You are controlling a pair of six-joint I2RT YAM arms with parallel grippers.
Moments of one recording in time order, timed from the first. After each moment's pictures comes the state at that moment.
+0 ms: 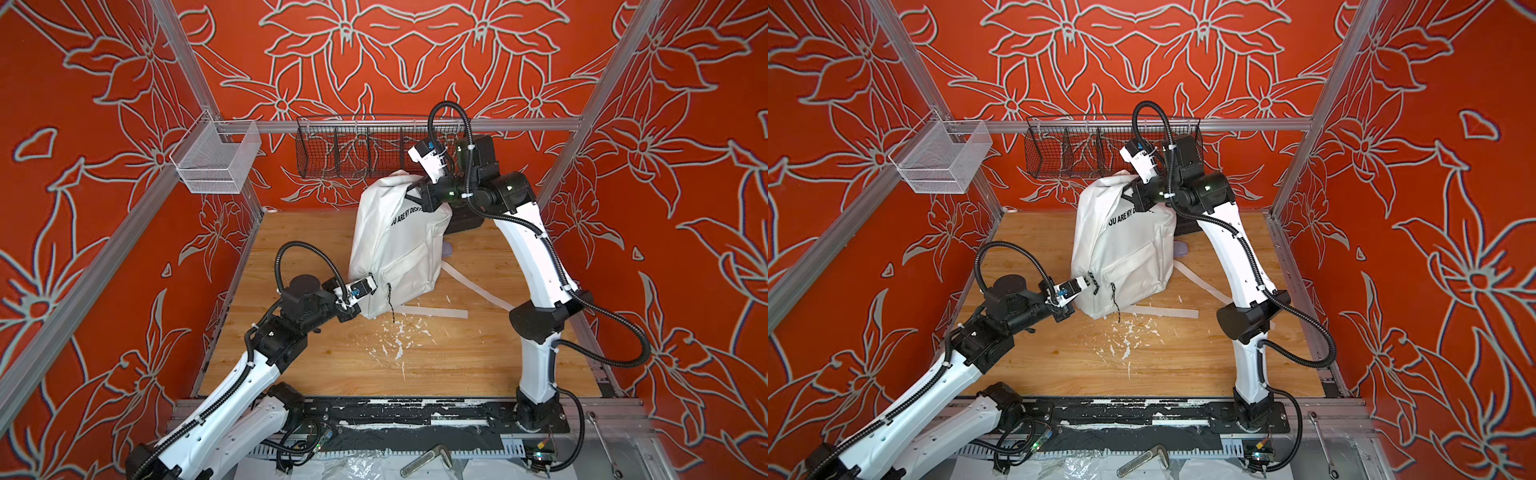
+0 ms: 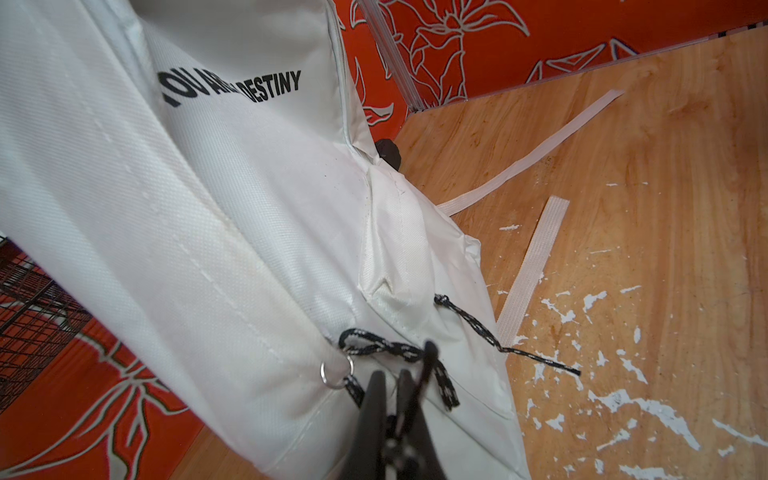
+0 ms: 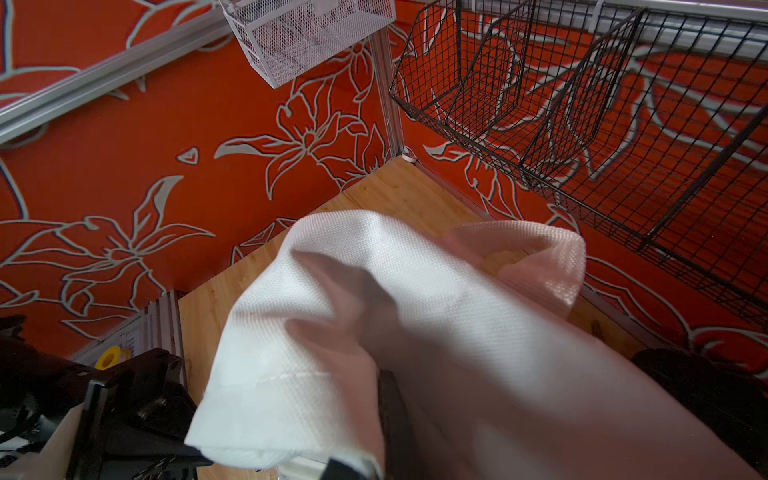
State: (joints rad) left arm -0.45 0.79 0.68 -0.17 0.29 0.64; right arm 0.47 2.01 2.60 -1.06 -0.54 -0.01
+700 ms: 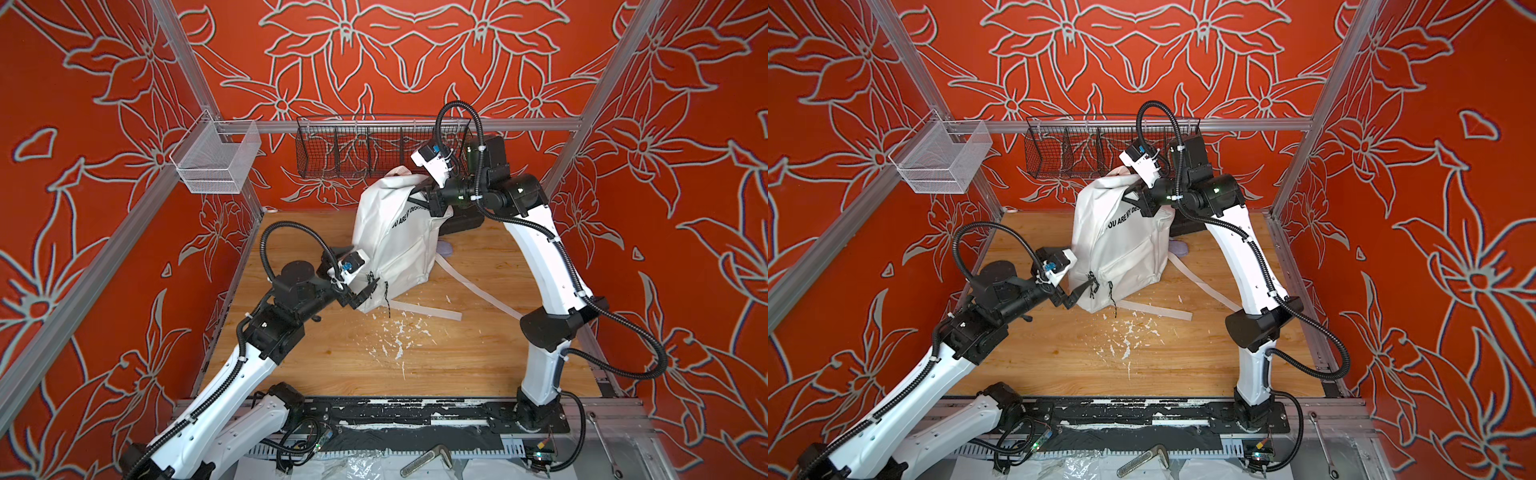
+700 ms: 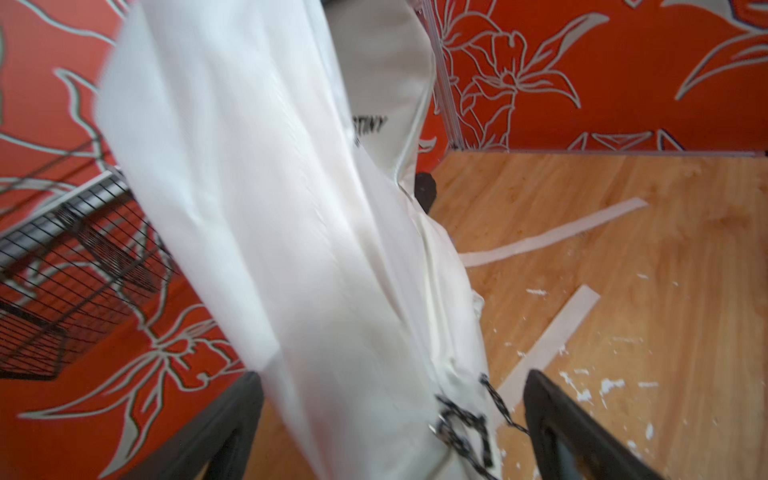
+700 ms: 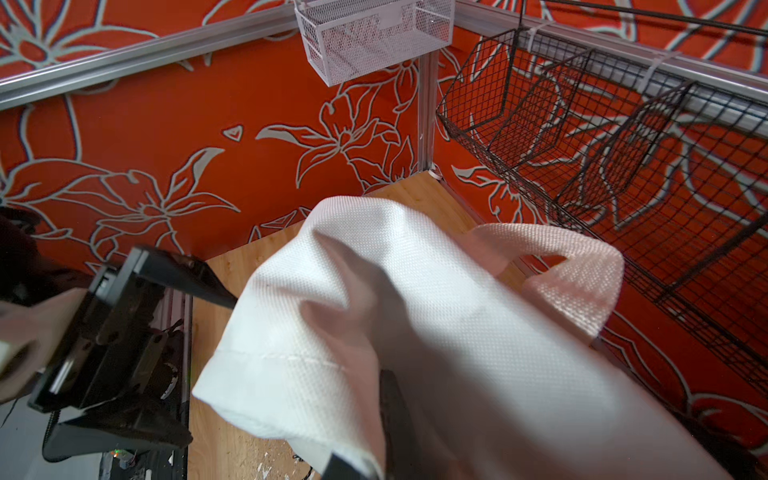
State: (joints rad) left arm -0.46 0.87 0.94 -0.21 0.21 0.47; right arm 0.47 1.92 2.48 -1.03 -0.68 -0.20
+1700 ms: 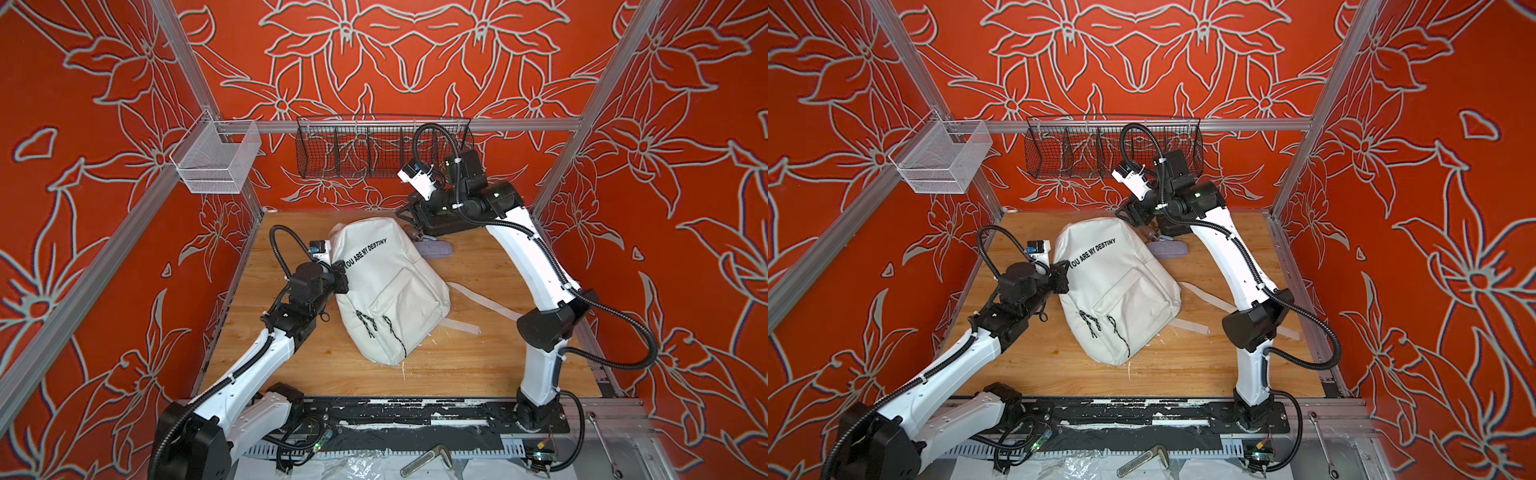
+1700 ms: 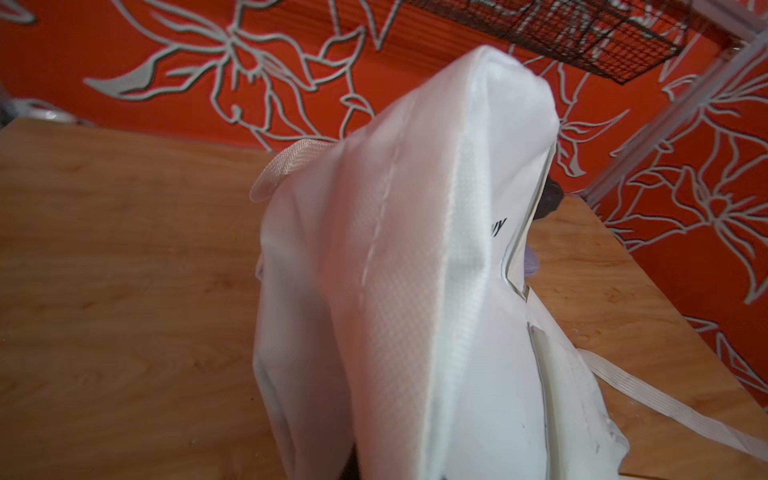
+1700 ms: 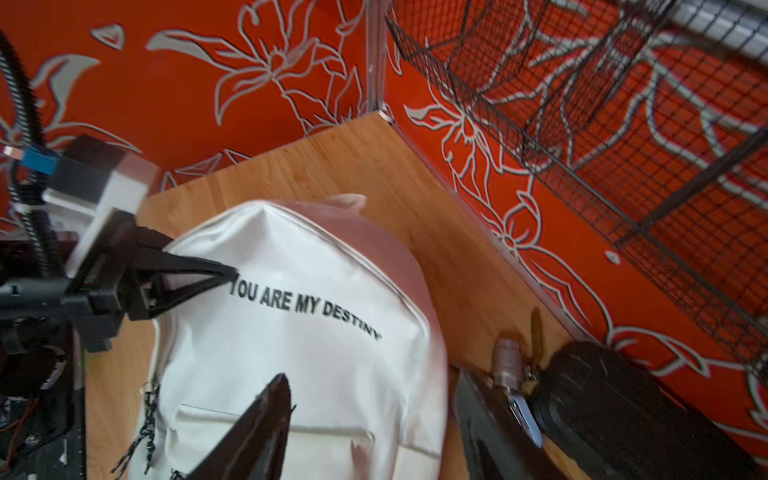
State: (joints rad) left arm -0.31 0.98 0.60 0.04 -0.09 -0.38; right arm 0.51 1.91 2.27 -0.98 -0.39 -0.28
